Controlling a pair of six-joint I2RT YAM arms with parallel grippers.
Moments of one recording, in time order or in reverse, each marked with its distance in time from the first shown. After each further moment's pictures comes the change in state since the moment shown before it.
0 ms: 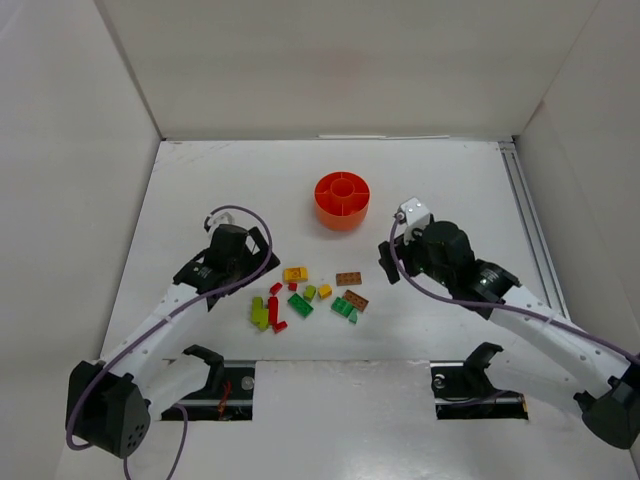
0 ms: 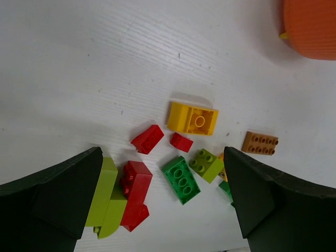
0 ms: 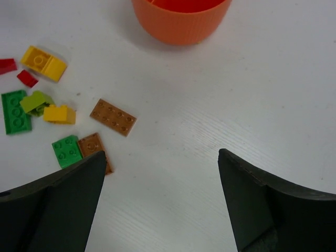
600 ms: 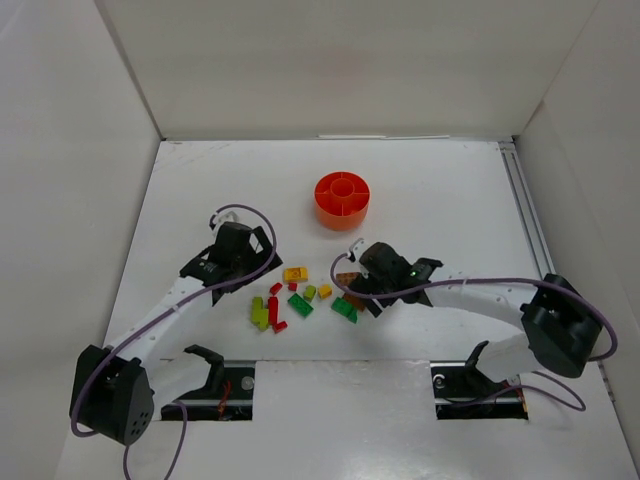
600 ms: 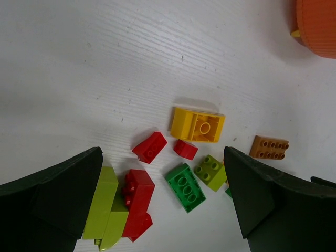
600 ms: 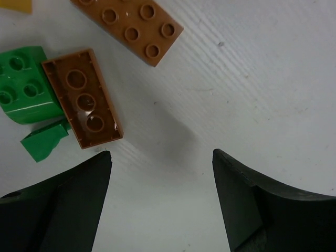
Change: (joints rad) left arm 0.000 0.078 -0.005 0.046 0.006 0.025; right arm 0.173 0.463 0.000 -0.065 0.022 -0.007
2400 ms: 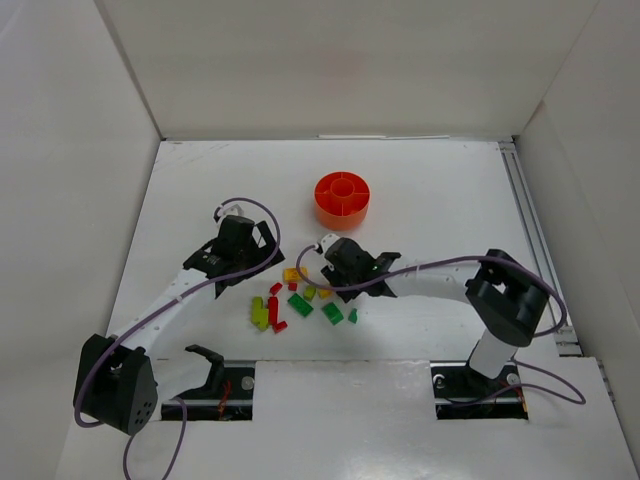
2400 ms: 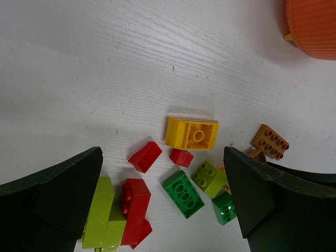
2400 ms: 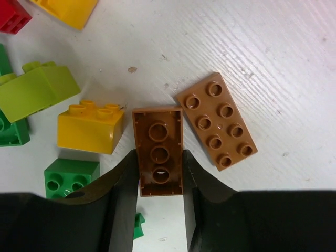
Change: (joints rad) left arm 0.000 0.060 0.047 0.019 0.004 0.054; right arm 0.084 0.315 0.193 0.170 -0.023 0.116
